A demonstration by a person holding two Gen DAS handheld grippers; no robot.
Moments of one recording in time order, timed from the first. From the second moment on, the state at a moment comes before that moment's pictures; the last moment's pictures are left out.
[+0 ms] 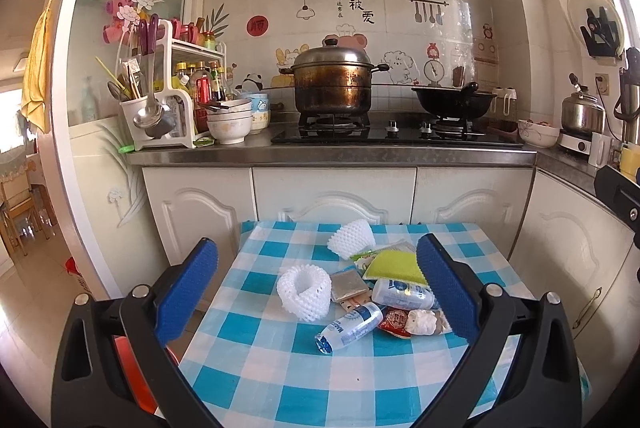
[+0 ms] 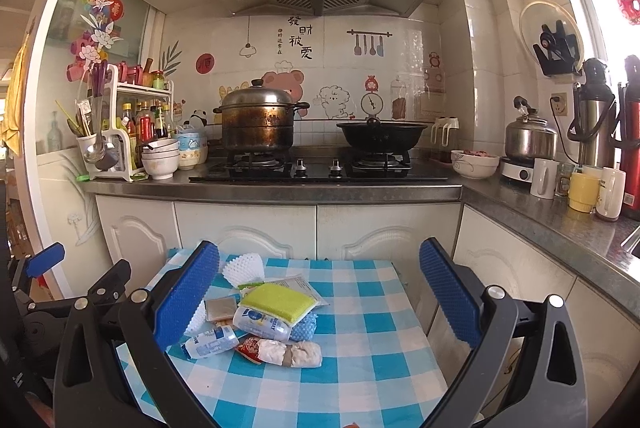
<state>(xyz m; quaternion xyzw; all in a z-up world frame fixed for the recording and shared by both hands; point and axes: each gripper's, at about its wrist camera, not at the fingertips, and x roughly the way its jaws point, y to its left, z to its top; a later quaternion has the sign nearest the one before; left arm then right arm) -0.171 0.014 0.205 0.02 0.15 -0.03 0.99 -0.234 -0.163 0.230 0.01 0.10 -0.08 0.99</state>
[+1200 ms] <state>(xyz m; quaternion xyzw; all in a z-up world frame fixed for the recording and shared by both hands) -0.141 0.020 0.157 0.02 0.20 -0.02 0.98 -0.180 -0.172 0.155 0.01 0.20 -0.06 0.98</state>
